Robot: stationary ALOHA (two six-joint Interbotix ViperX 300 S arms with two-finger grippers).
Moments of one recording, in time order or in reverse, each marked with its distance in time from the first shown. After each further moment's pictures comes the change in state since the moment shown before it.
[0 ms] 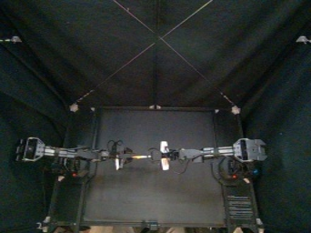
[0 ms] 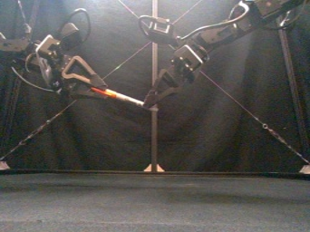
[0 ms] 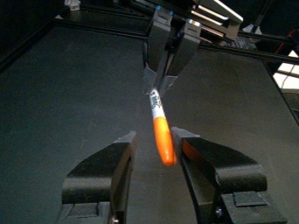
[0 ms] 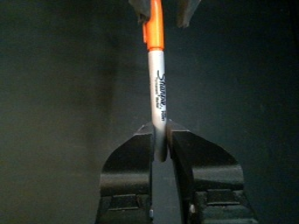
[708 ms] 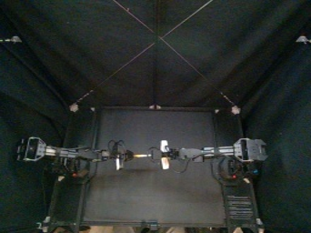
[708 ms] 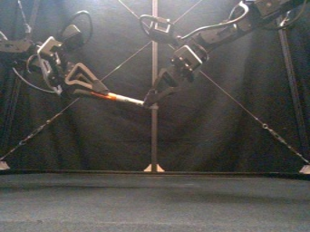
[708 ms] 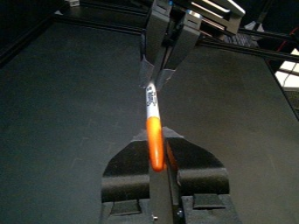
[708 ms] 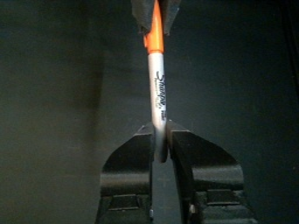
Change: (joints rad) left arm 0.000 0.012 -0.005 -0.006 0.000 0.000; right arm -0.002 -0.006 0.003 -0.021 -0.006 0.005
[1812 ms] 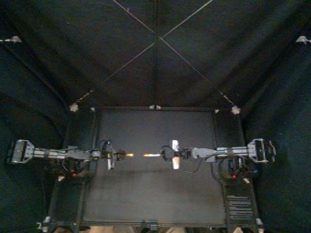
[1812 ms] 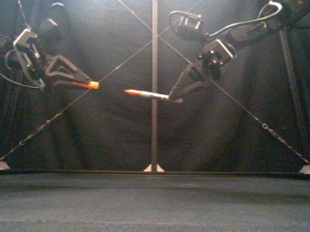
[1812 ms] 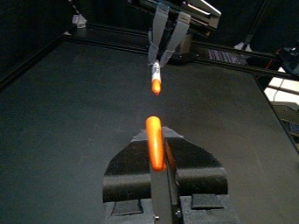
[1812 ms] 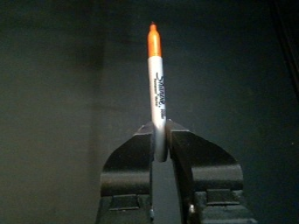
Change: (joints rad) left arm 0.000 -0.222 0.123 -0.003 0.008 -0.005; right arm -0.032 -0.198 0.212 0.044 -0.098 0.008
